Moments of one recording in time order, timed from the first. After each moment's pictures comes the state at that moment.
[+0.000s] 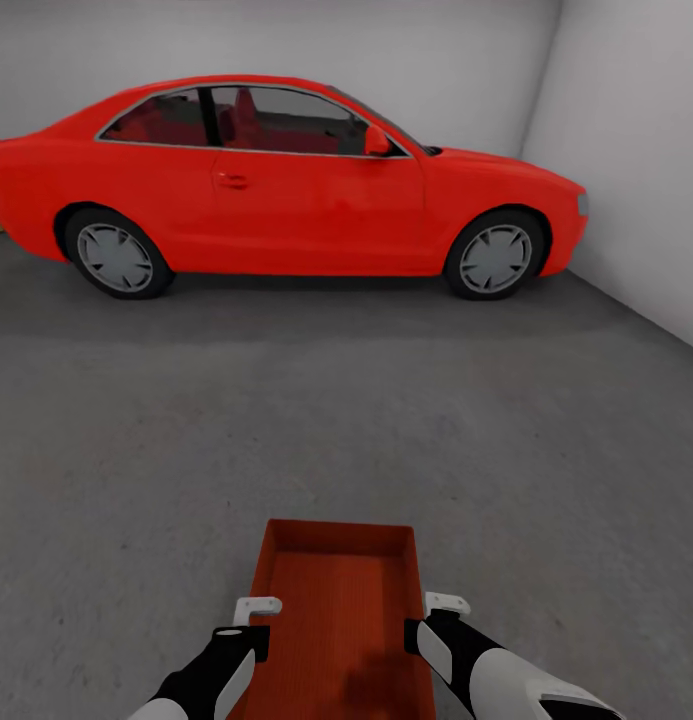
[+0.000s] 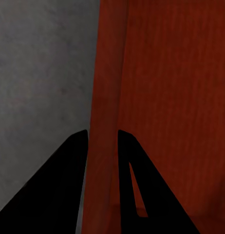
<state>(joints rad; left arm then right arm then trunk) -0.53 -0.10 -0.10 -0.35 0.09 0.24 0.26 -0.70 0.17 -0.14 -0.09 -0.03 0.24 -0.27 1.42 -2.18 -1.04</state>
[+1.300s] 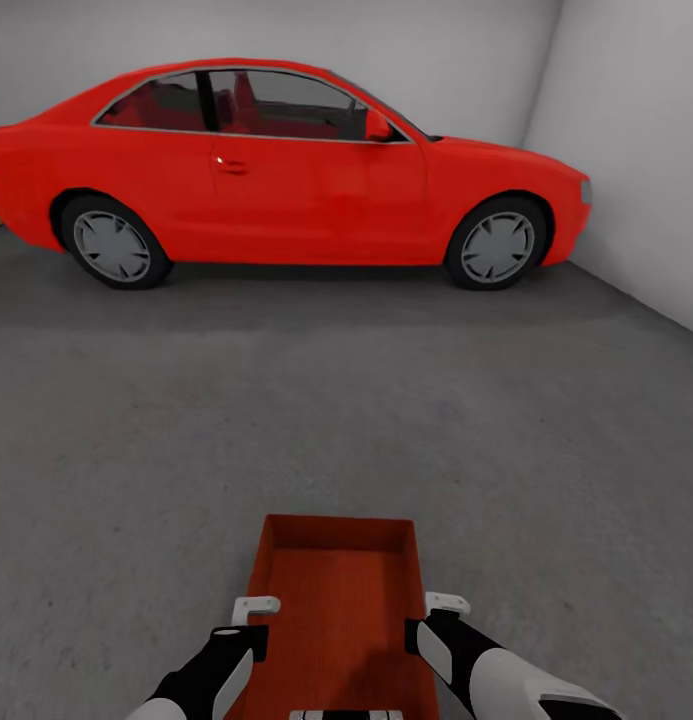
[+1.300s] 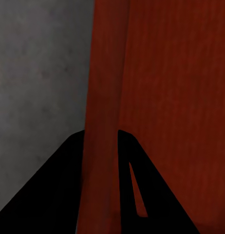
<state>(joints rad) -0.53 -0.10 -0.10 -0.35 0.10 0.24 0.25 -0.70 0.17 -0.13 -0.09 -0.03 0.25 -0.27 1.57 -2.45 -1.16</state>
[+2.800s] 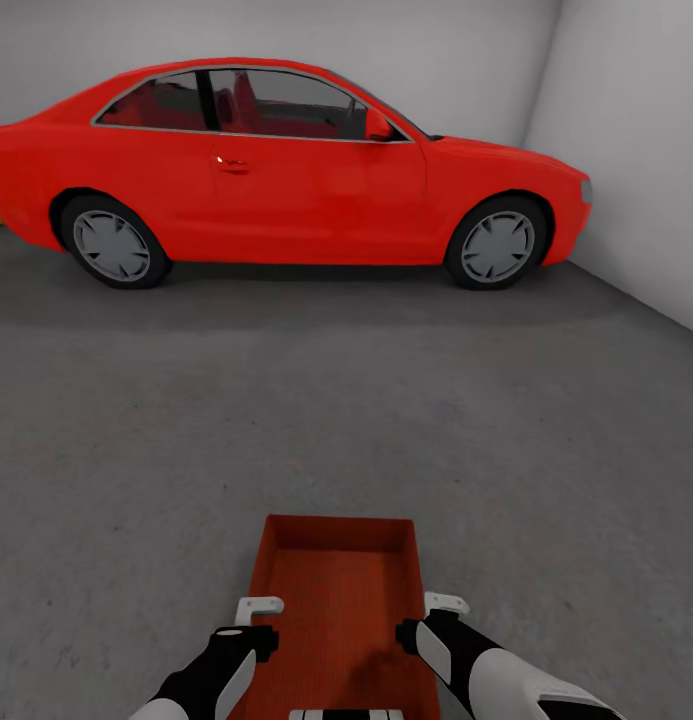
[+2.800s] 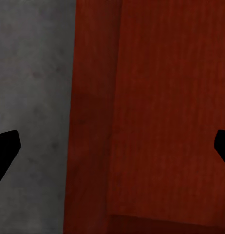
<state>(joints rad) -0.53 -0.11 -0.11 -0.35 0.11 0.23 0.25 -0.70 0.17 -0.12 -0.09 -0.05 0.24 -0.27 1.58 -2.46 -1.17</state>
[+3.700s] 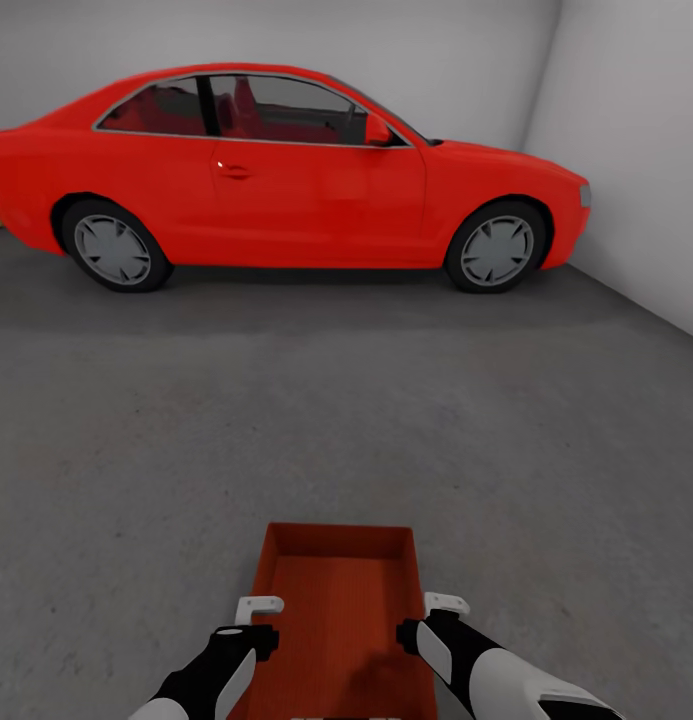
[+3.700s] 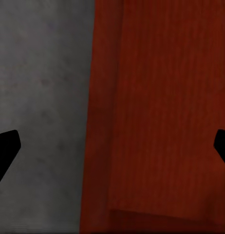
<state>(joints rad) -0.53 -0.11 -0.11 -0.35 0.11 0.23 0.25 -0.70 0.17 -0.12 -0.09 -0.05 0.24 -0.27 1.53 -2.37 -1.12</state>
